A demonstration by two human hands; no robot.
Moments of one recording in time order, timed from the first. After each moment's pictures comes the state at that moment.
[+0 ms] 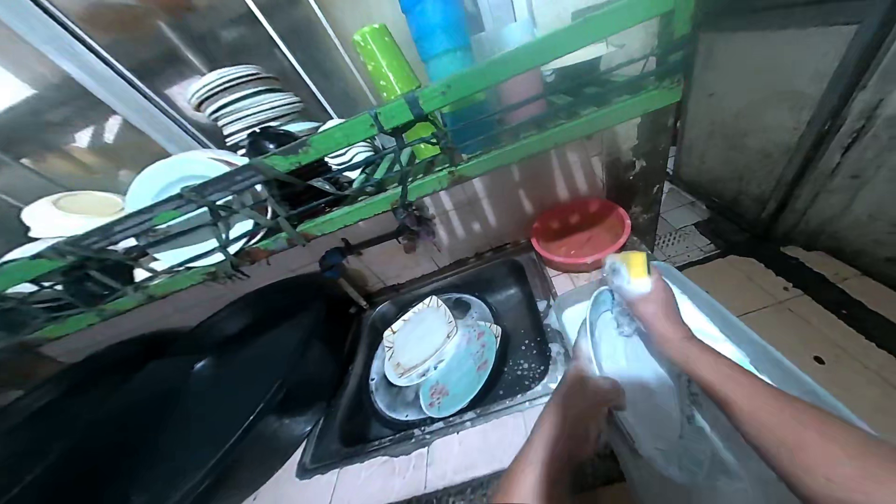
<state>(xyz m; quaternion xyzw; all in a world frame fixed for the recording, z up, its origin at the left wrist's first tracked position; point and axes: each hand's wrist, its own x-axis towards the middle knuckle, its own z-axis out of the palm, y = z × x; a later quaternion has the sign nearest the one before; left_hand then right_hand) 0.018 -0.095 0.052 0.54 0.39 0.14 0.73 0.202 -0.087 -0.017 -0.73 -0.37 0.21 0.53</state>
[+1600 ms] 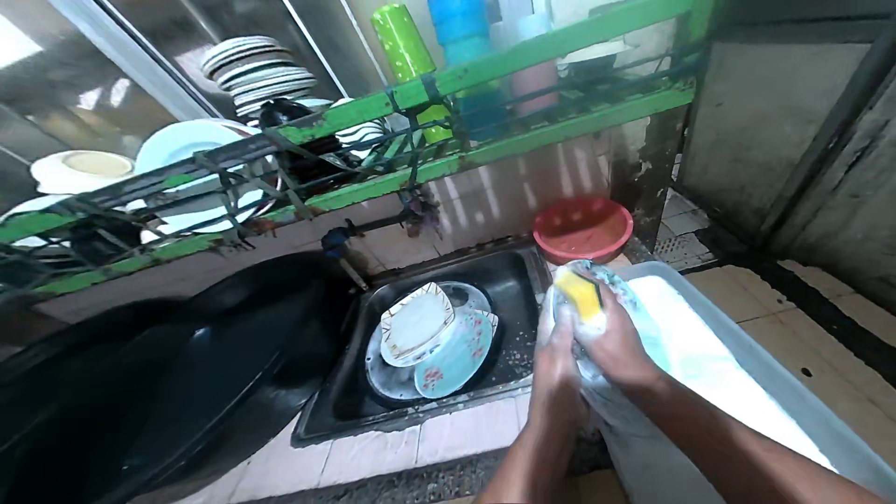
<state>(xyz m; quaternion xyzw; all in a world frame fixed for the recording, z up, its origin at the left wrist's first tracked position) 0.027 -0.094 0.039 0.47 0.42 0.41 0.66 0.139 -0.098 0.003 -0.67 -0.48 0.18 0.54</state>
